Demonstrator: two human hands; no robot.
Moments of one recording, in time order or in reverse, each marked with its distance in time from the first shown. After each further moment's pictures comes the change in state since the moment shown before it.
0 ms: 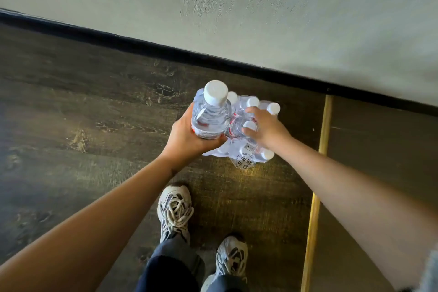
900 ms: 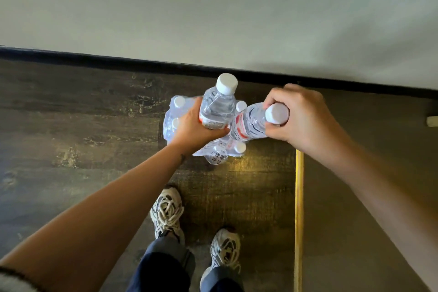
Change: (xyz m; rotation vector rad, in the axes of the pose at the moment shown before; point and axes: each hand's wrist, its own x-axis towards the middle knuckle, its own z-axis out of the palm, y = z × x) left_hand 0.017 0.060 0.053 0.062 -0.114 0.009; right_hand -0.137 0.007 -0.129 0.138 0.426 -0.208
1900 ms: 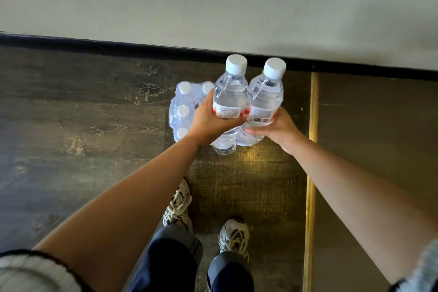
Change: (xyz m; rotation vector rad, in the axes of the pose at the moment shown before) left_hand 0.002 -0.008 0.022 -0.198 -0.039 -0.090; right_hand 0.011 0.075 0.124 0.776 -0.188 0.511
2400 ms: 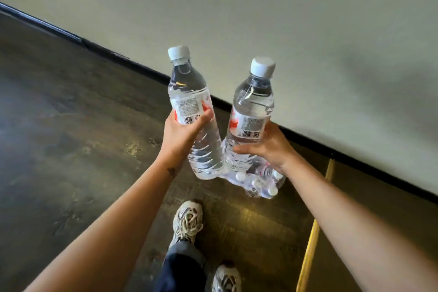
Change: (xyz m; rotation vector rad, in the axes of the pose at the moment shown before) left_hand -0.139 0.104 -0.173 -0.397 0.558 0.143; right_hand -0.083 -0.202 0.098 -0.225 -0.351 -0.356
